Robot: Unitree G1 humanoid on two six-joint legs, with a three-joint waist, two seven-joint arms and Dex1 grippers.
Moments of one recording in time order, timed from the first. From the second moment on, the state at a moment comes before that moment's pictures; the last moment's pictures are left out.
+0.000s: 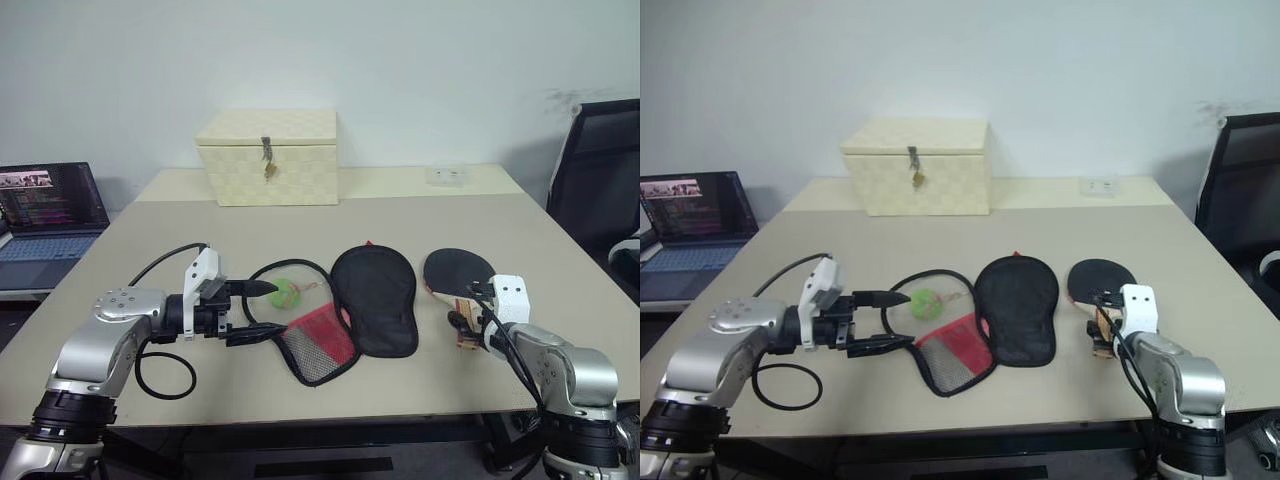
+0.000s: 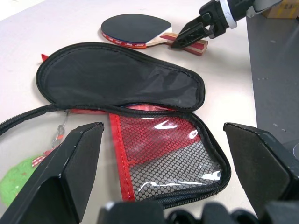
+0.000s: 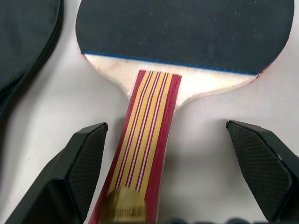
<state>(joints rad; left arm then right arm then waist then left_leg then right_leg) -0.44 0.83 0.07 0.02 -0.50 0.40 -1.28 -0.44 -0.29 -0.27 -0.22 0.28 1.19 0.08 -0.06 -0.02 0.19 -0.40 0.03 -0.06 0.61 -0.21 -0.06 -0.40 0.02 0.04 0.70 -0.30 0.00</state>
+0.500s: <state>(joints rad) -0.39 0.83 0.09 -0.01 -0.51 0.41 -1.25 -0.48 -0.28 -0.20 -0.11 0.24 1.04 0.06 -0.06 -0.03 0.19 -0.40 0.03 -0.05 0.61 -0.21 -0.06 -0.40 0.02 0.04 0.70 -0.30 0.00</state>
